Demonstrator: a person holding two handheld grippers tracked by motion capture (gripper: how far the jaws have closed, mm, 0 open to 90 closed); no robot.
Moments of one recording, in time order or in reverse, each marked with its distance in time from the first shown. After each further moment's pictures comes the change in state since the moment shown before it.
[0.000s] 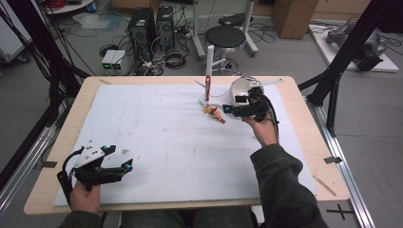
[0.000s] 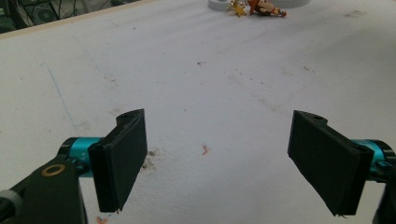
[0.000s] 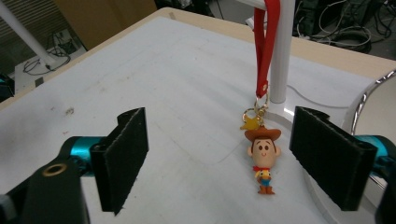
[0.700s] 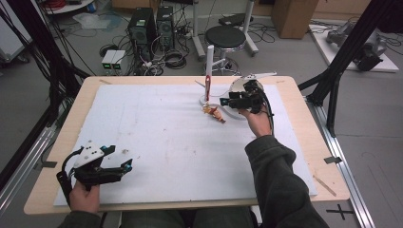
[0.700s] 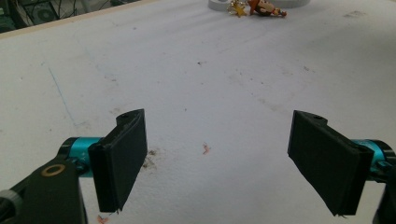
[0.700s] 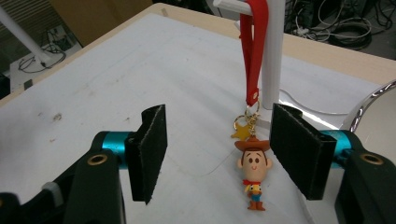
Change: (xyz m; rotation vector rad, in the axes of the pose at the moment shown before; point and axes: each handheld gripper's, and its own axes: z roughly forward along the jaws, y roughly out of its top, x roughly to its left) left arm 0.001 -0.001 -0.001 -0.006 0.001 -0.007; right arm -0.013 0.016 0.019 0.032 0.011 0.015
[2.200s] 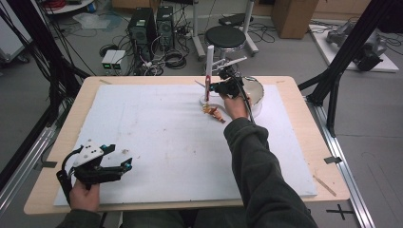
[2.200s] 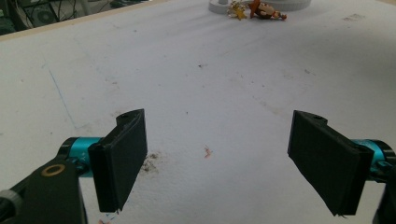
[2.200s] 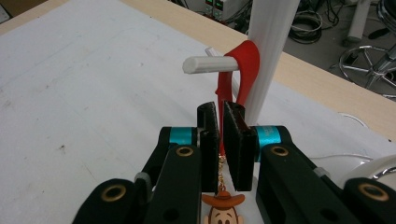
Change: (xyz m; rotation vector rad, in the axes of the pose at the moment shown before) left arm 0.002 0.001 0.001 -0.005 -0.004 -0.001; right arm 0.008 0.050 0.066 0.122 -0.195 -0.080
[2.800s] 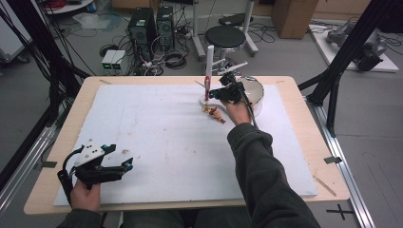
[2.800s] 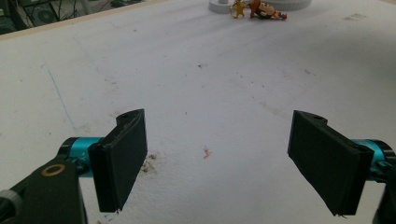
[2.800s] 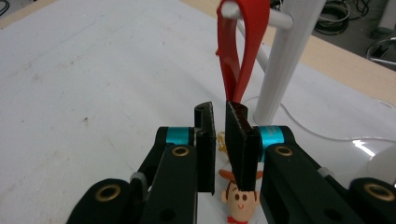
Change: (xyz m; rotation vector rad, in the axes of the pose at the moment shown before) left arm -0.001 0.001 0.002 0.002 0.000 -0.002; right arm 0.005 -0.014 -0.003 0.026 0.074 -0.024
